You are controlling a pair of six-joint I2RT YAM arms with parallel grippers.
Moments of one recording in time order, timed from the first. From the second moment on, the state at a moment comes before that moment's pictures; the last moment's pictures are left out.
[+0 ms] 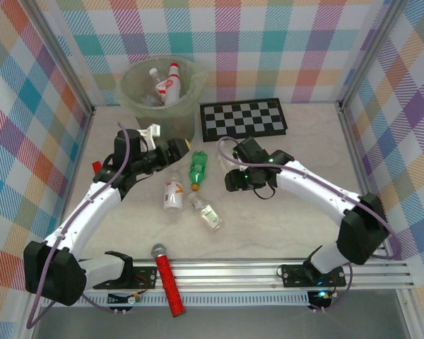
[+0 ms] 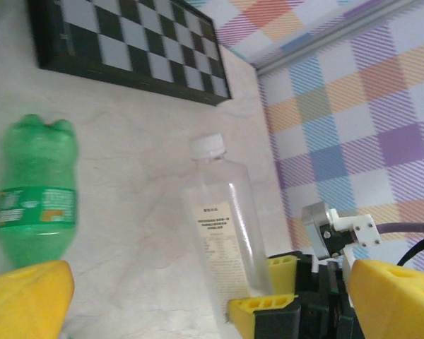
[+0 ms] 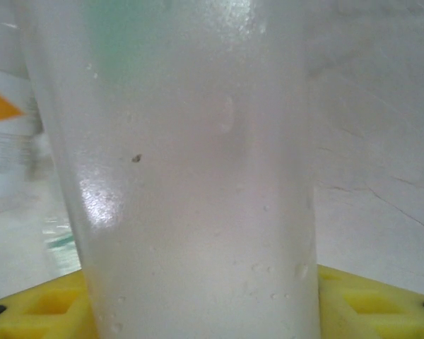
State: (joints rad) left arm -0.30 1.18 0.94 -0.20 0.54 -0.78; right arm 0.72 1.48 1.20 -0.79 -0.07 0.46
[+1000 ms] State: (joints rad) left arm -0.50 1.41 1.03 -0.01 0.48 -0.91; right arm 0.75 1.43 1.15 -0.45 -0.32 0.46
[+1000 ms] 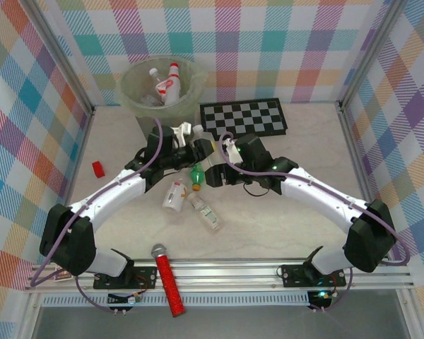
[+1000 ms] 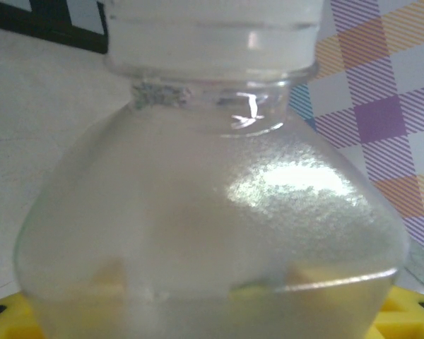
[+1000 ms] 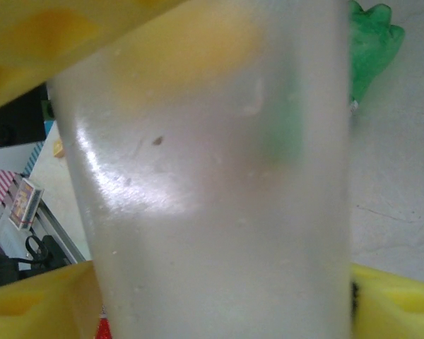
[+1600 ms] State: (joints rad) left arm -0.24 1.53 1.62 -0.21 0.27 -0.66; right arm 0.73 1.23 1.12 -0.63 -0.14 0.49
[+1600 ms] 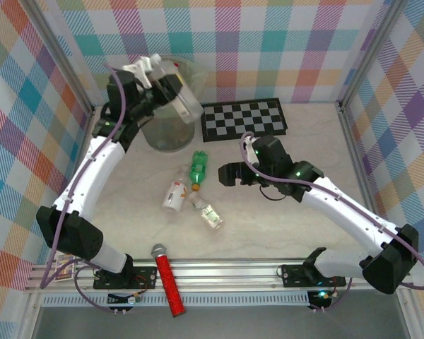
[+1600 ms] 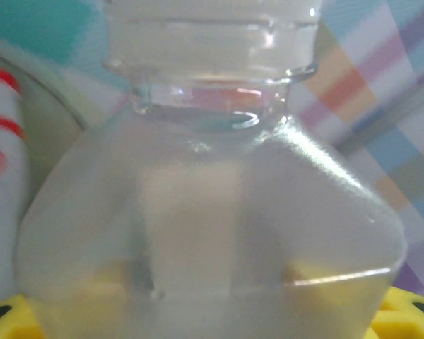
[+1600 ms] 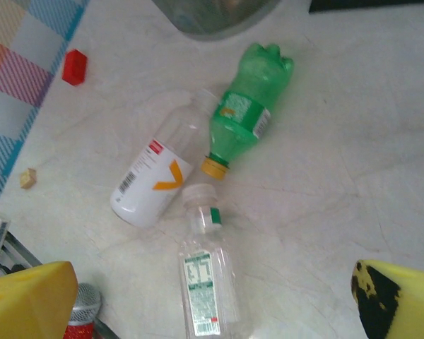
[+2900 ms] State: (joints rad) left arm -0.05 2.05 2.16 -0.58 0.15 -0.23; right arm 0.73 1.25 1.05 -0.71 -0.14 0.53
